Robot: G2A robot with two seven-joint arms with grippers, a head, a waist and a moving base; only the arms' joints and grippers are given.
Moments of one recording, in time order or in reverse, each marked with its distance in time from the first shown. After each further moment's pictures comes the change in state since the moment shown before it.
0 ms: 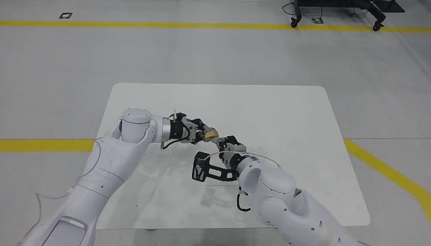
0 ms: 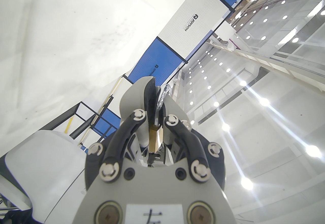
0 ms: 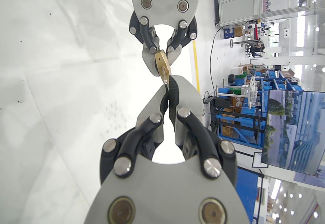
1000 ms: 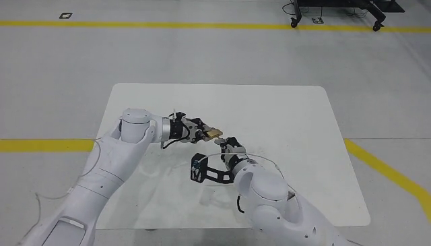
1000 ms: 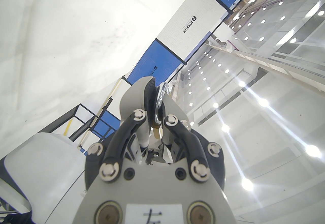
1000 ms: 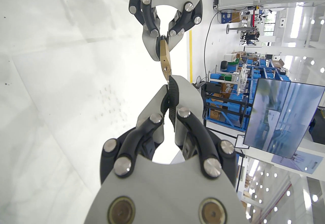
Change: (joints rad) left arm 0.001 0.004 -0.001 -0.004 -0.010 -0.012 0.019; right arm 0.006 -0.048 -0.040 -0.016 -0.066 -0.068 0.174
